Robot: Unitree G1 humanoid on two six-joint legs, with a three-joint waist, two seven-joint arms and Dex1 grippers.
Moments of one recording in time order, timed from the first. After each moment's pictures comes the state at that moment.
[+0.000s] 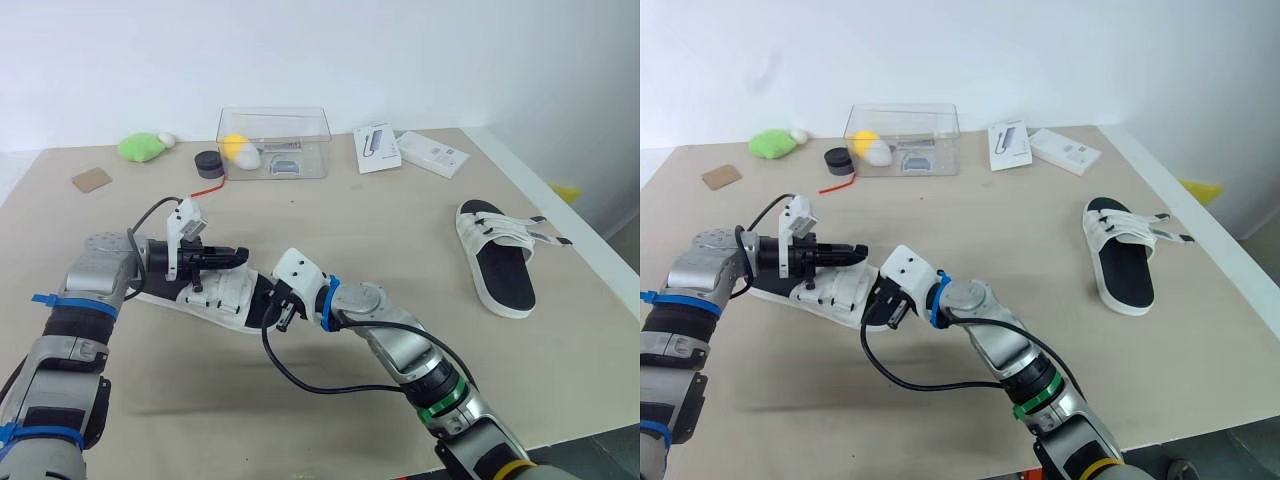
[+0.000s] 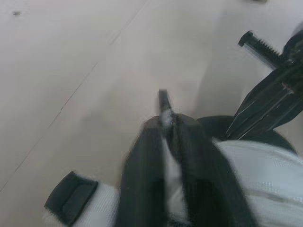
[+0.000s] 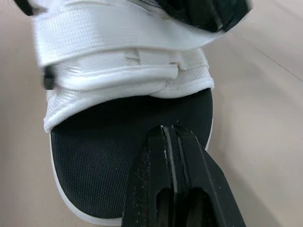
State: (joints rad) left arm -0.73 0.68 -0.08 0.56 -0.30 0.36 -1.31; right arm -0.57 -0.15 0.49 -0.11 0.03 0.76 0.59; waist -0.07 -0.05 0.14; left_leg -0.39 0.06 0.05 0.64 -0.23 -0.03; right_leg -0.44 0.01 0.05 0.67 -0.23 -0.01
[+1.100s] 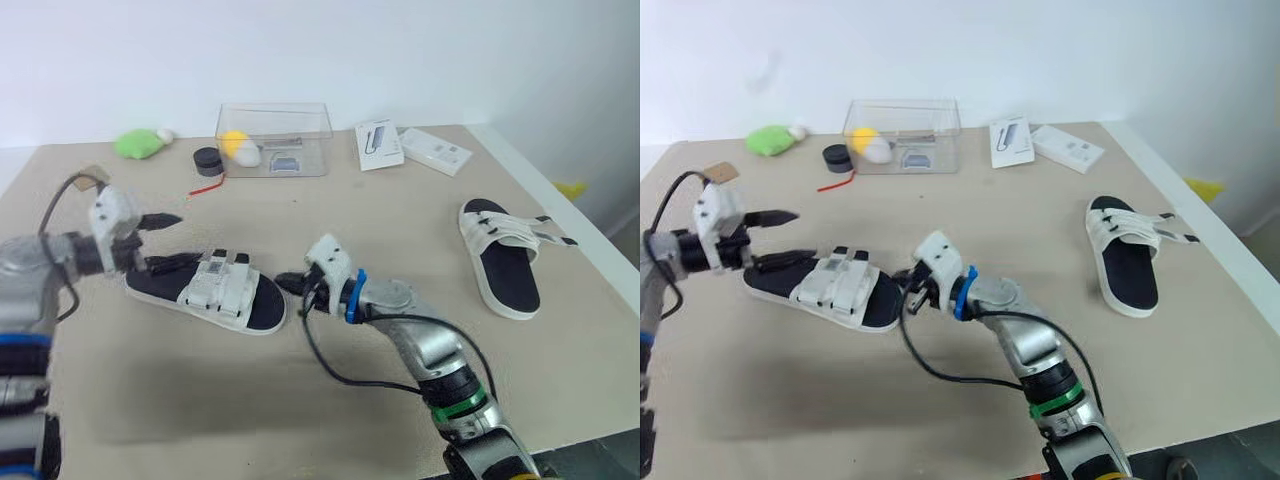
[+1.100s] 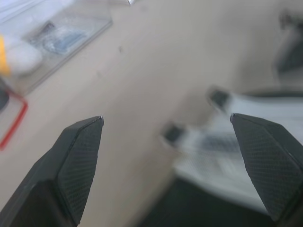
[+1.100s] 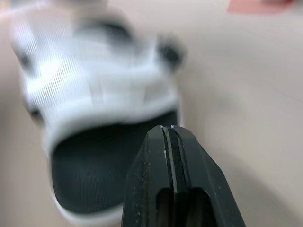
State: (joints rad) left arm -0.44 0.82 0.21 0.28 -0.34 0.15 -1.21; right arm -0.51 -0.18 0.24 -0.14 0.24 0.63 0.69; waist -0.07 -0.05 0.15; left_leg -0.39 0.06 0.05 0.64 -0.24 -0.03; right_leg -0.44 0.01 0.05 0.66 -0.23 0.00
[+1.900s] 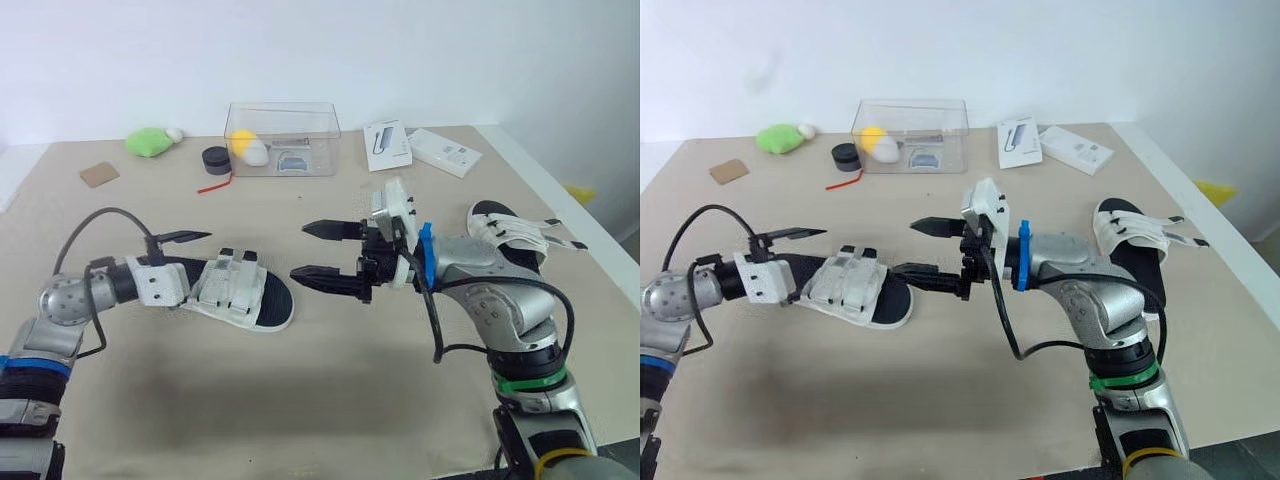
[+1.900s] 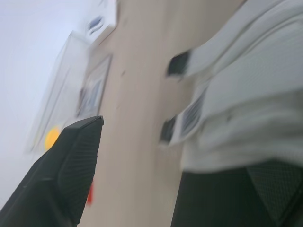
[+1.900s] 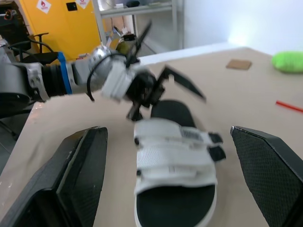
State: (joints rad) left arm -0.40 0.79 -0.02 0.44 0.04 -0.79 -0.90; right arm -0.65 -0.45 0.08 -0.34 0.63 0.76 0.92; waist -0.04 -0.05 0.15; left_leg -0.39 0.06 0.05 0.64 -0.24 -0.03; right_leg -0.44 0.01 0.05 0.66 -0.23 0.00
